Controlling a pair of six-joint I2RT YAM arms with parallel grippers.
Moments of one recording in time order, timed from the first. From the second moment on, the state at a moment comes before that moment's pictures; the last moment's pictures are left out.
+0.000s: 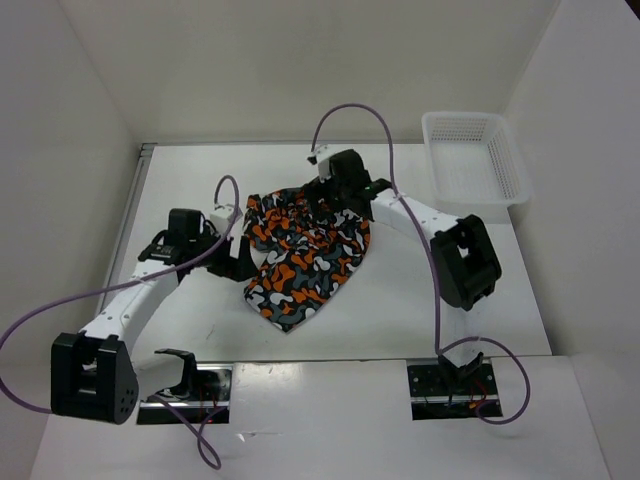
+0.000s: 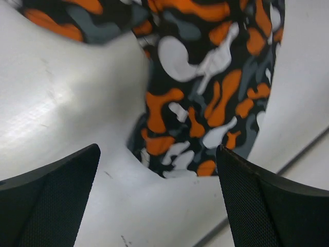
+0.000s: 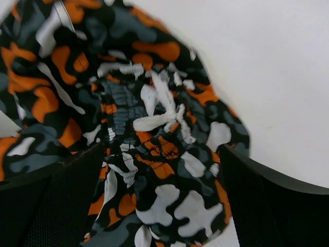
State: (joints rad) left arm -0.09 1.16 0.78 -0.46 0.51 0.07; right arm 0.55 1.86 1.47 -0.23 -0.04 -0.11
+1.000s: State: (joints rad) left arm -0.23 1.22 0.59 -0.31 0.58 0.07; right arm 0.72 2.05 1.60 -0.17 0.15 -0.38
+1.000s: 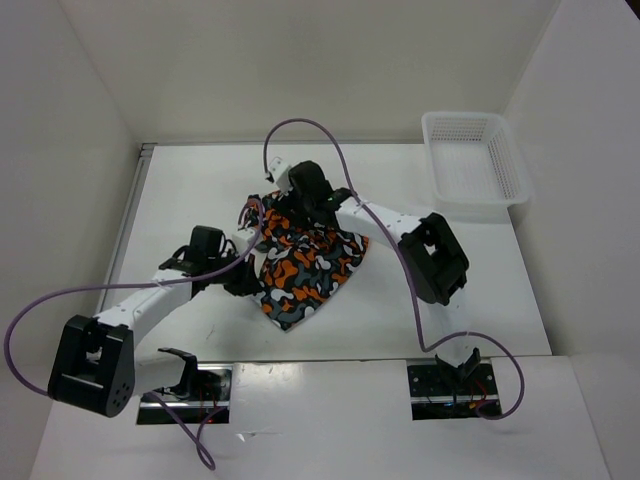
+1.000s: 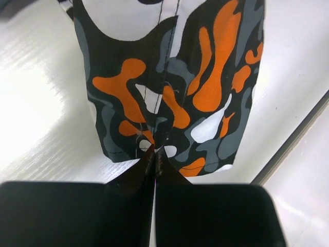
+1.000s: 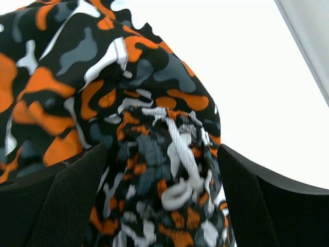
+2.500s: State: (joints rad) left arm -0.12 0.84 0.70 -0.74 0.43 0.07; right arm 0.41 1.61 1.12 -0.72 -0.23 -0.73
